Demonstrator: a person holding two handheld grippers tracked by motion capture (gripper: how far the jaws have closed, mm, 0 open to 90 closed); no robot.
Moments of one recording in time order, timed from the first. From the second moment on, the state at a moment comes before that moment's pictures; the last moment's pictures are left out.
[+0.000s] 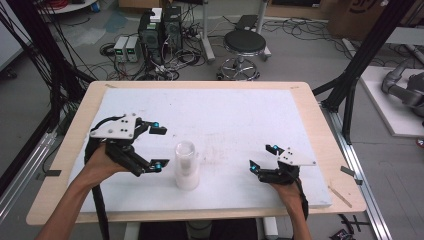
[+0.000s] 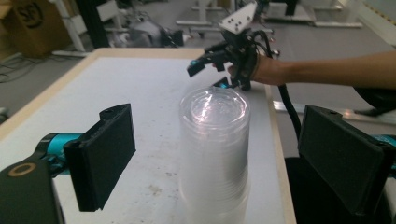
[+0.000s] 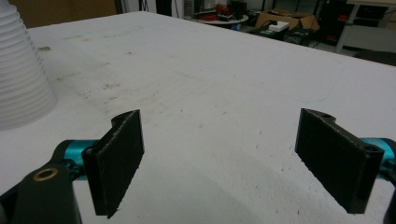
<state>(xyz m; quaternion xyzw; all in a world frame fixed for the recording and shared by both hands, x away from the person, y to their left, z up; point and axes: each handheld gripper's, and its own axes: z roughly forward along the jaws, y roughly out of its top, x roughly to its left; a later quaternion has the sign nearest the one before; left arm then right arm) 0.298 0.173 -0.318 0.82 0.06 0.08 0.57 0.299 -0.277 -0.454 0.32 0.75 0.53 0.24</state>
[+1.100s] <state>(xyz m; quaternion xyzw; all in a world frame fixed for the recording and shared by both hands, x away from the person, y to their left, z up) 0.315 0.112 -0.322 0.92 0.05 0.03 0.39 0.299 -0.276 -0.454 0.32 0.75 0.53 0.24</state>
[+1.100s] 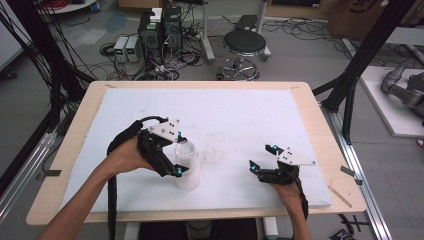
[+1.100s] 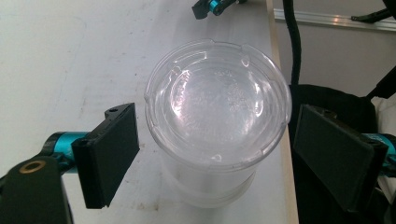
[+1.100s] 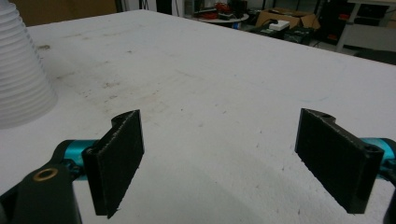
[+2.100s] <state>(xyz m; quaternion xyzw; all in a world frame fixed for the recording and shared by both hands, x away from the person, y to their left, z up) 0.320 0.100 -0.320 0.93 0.05 0.01 0.37 0.299 -0.277 -0.455 0.32 0.75 0.53 0.25</state>
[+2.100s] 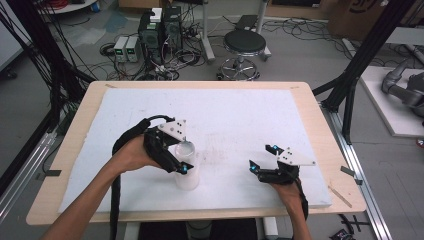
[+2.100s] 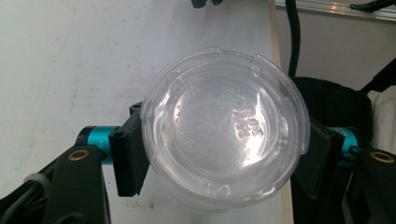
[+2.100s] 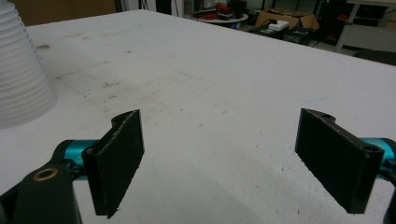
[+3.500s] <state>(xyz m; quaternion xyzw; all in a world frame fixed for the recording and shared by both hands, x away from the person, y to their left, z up) 0.314 0.113 -0.260 0.91 0.05 0.03 0.42 0.300 -0.276 -0.455 0.32 0.75 0.52 0.24</state>
